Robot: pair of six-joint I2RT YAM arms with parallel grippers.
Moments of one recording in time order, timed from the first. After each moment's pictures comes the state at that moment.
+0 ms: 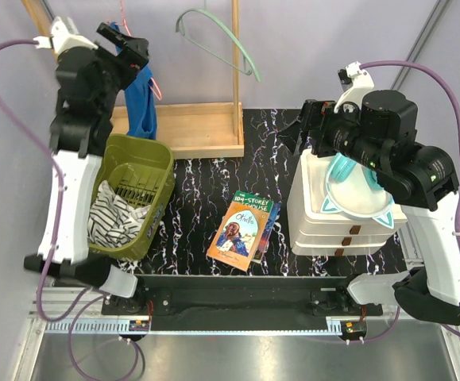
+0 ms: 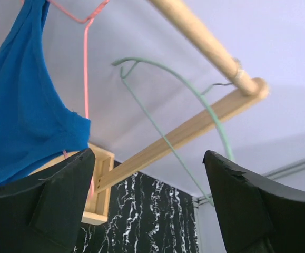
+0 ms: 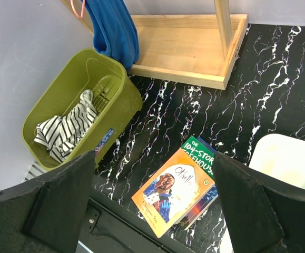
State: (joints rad) left arm -0.19 1.44 2.02 -0.54 -0.19 -0.76; right arm 0.60 1.29 2.03 -1.03 0.01 0.42
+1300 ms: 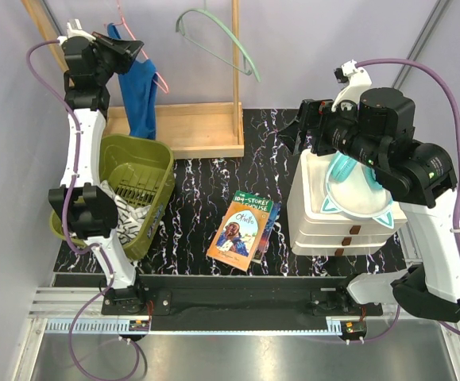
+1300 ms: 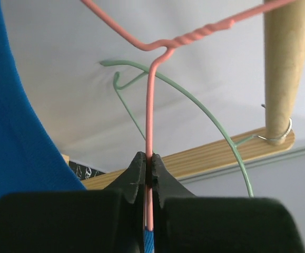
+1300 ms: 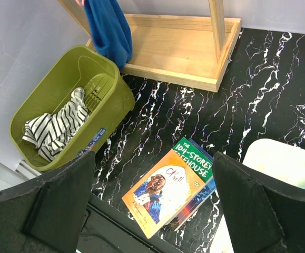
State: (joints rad) left arm 0.10 1.90 2.10 -0.16 0.35 -1.10; right arm 0.60 1.31 2.05 -1.05 0.02 0.37
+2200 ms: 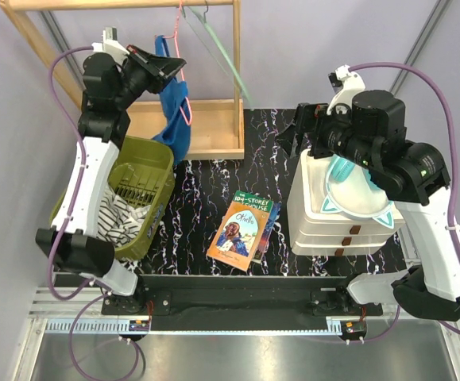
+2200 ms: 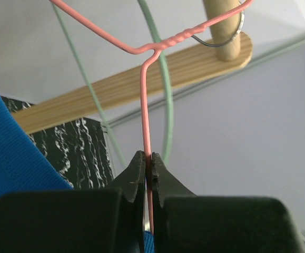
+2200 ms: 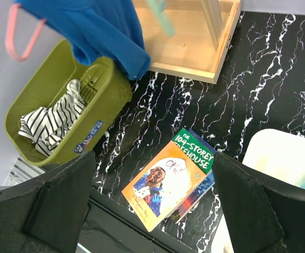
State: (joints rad) left arm -0.13 1.56 1.81 -0.17 0.42 -1.11; right arm 0.60 1.30 2.01 -1.04 0.01 0.39
